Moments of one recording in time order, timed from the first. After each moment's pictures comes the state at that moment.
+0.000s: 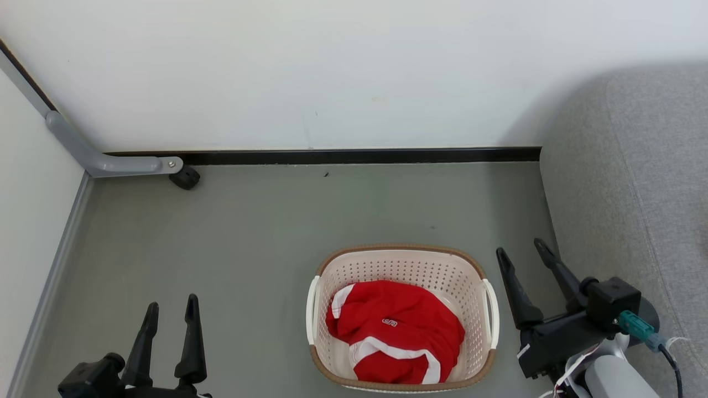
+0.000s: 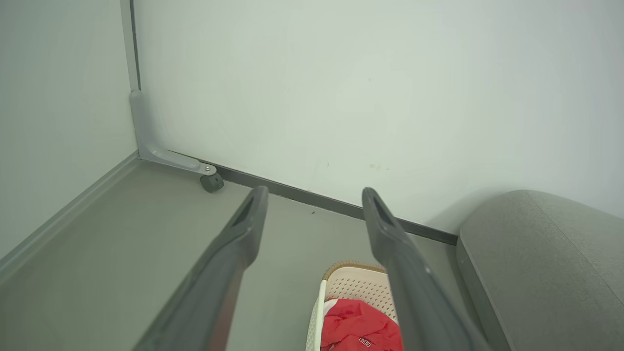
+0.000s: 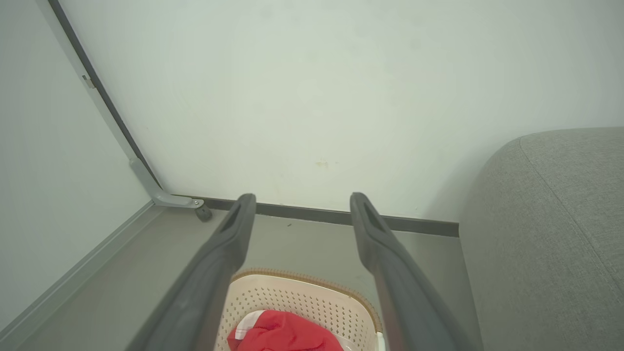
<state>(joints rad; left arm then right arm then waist) 0.01 0.24 -0.21 0.16 -0.68 0.04 -0.25 -0.22 -0.12 0.26 0.39 0.25 0.11 -0.26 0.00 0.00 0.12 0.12</state>
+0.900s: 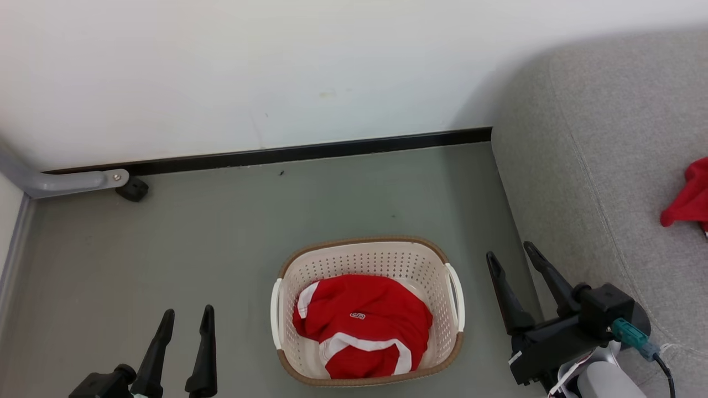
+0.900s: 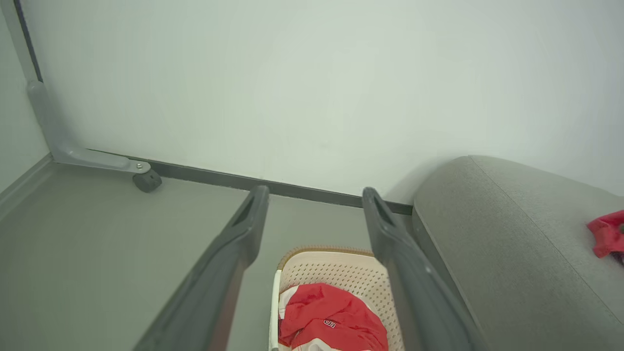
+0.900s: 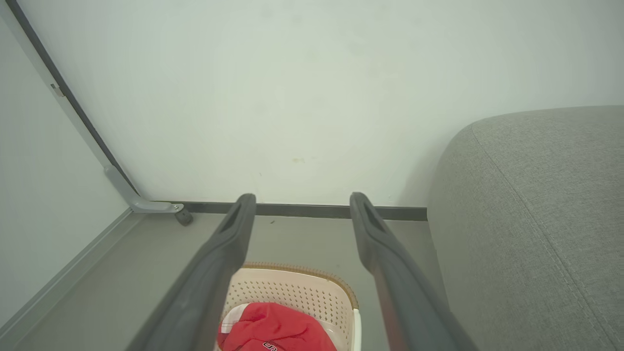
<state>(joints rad) 0.06 0.23 -0.19 0.13 -0.62 -0.04 -0.25 -0.19 -0.10 0.27 0.35 0.24 0.12 -0.26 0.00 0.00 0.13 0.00</state>
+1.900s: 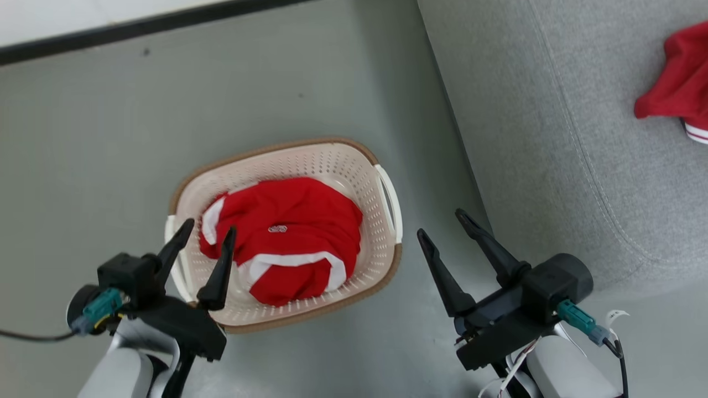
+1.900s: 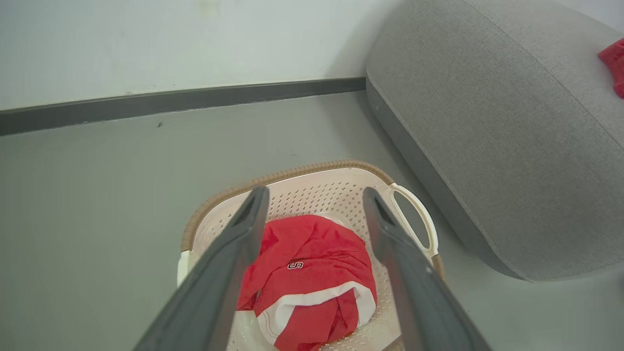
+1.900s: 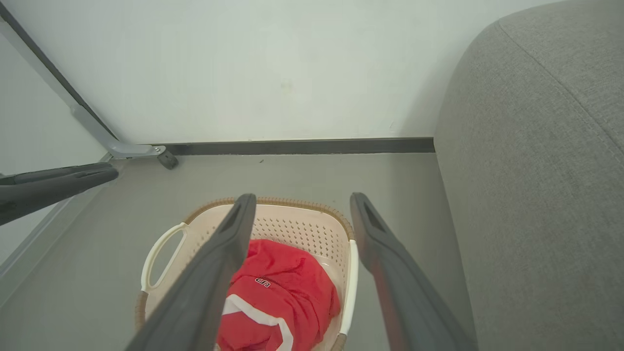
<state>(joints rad) -0.26 0.32 -0.32 0.20 -0.52 -0.08 -0.04 -0.28 -0.06 0.43 0.24 0.18 0.12 -0.26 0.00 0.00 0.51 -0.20</state>
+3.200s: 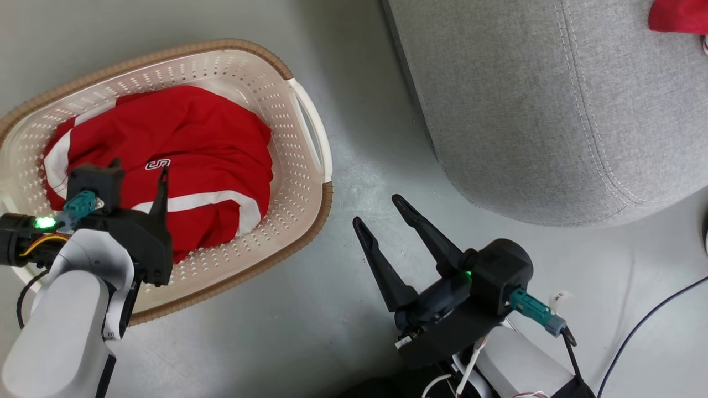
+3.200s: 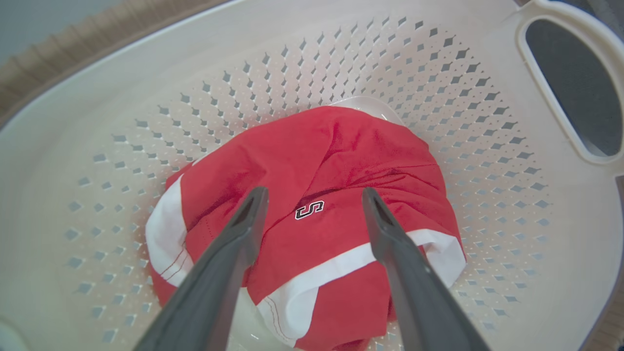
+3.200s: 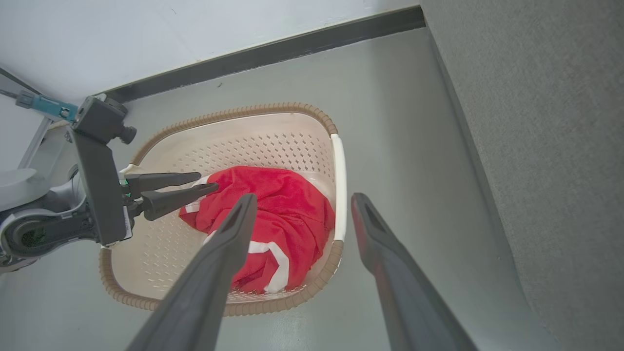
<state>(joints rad) -0.53 0.41 -0.35 0.35 -0.36 0.03 0.19 -0.40 -0.05 0.68 0.18 0.39 -0.03 -0.26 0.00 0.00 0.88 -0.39</state>
